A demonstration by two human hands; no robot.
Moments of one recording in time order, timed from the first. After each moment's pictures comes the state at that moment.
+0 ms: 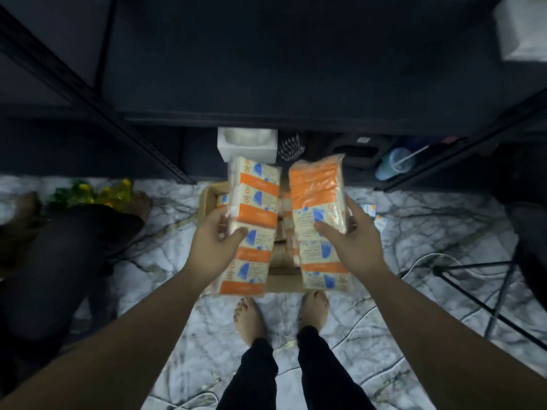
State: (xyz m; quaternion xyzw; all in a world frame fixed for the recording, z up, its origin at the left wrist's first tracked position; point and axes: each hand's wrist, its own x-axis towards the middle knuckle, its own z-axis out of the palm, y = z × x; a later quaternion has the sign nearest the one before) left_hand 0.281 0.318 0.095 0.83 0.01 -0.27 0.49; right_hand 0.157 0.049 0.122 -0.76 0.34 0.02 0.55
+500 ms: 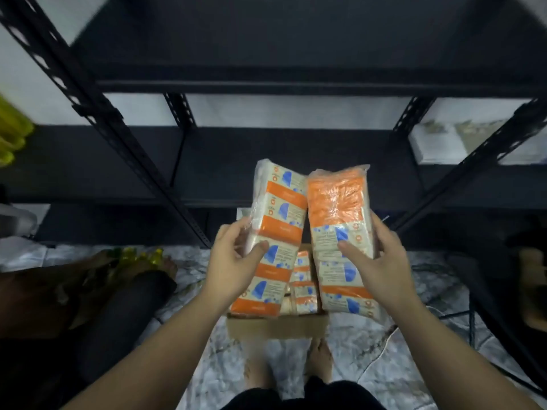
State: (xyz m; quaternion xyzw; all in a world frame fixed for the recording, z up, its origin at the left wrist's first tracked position) left_hand 0.239 0.310 0.371 0.81 -0.10 -0.14 0.56; right_hand 0.122 0.061 0.380 -0.78 0.26 -0.14 0.55
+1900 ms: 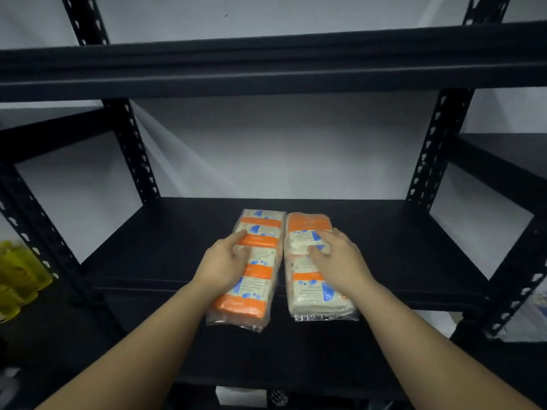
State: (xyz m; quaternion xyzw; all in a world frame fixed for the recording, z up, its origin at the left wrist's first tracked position) left_hand 0.452 0.121 0.616 0.91 -0.12 -0.07 0.39; right_hand 0.371 -0.115 0.604 -0.91 0.16 -0.12 0.36
